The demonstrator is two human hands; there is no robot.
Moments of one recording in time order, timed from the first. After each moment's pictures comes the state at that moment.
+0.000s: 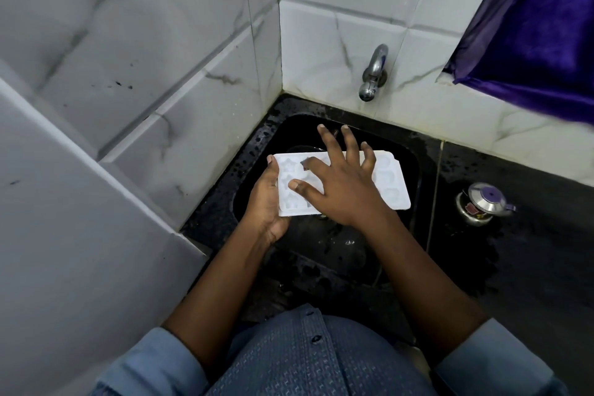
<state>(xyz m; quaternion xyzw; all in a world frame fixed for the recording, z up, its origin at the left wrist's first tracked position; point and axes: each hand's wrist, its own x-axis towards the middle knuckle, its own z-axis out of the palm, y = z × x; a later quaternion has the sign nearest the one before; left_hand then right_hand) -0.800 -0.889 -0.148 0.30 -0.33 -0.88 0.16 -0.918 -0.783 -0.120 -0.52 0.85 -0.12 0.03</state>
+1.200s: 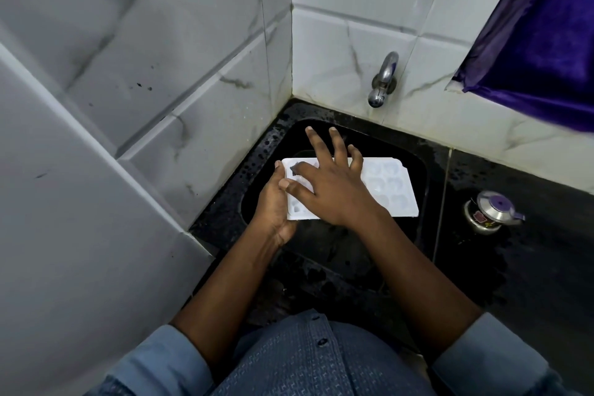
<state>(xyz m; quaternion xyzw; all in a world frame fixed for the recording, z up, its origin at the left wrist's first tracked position) -0.794 -0.885 -0.142 0.33 -0.33 -0.86 0.18 -0.897 -0.805 -0.108 -0.55 0.82 -0.12 0.05</state>
